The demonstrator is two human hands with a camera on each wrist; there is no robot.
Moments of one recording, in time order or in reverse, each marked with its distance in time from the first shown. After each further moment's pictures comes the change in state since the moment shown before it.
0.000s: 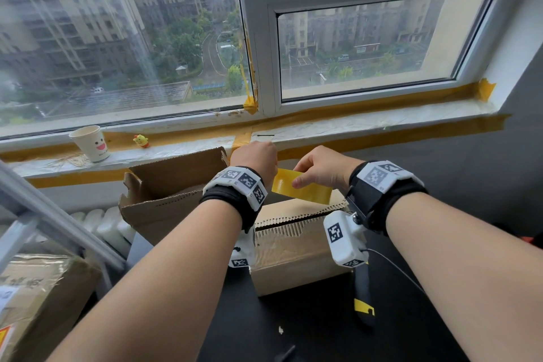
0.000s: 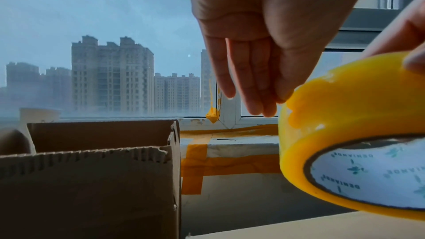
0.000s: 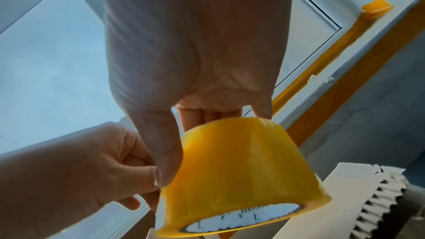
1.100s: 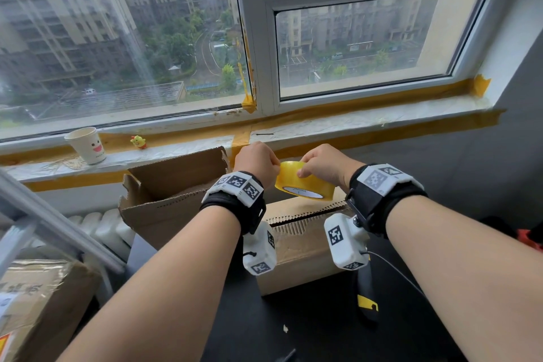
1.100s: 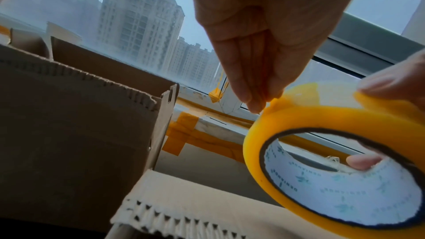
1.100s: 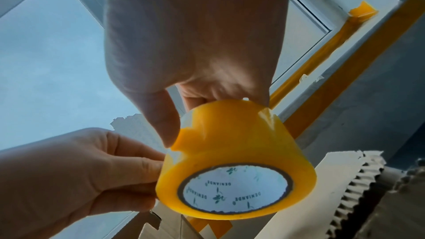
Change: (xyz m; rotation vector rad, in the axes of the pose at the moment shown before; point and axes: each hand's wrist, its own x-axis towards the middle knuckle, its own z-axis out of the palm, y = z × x) left_hand -0.011 -0.003 0.002 -0.387 0.028 -0.076; right_hand -0.004 -0.008 0.004 0.134 0.132 0.068
